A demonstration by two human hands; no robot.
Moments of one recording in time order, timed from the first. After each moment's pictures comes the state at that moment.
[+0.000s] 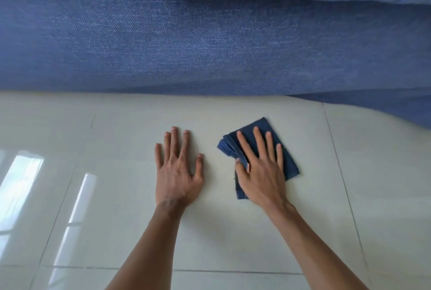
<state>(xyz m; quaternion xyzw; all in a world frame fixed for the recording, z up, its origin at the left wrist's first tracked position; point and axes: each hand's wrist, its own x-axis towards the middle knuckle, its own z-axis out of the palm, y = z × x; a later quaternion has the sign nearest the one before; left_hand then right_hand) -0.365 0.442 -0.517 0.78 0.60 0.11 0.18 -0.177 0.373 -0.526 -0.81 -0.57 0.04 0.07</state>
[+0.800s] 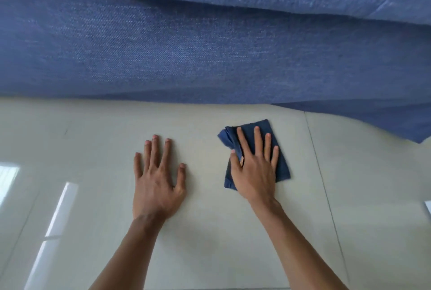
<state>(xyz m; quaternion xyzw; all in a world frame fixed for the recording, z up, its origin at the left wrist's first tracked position) -0.365 0.444 -0.520 0.78 0.59 0.12 0.17 -0.154 0.395 -0.527 -0.86 -0.51 0.03 0.10</state>
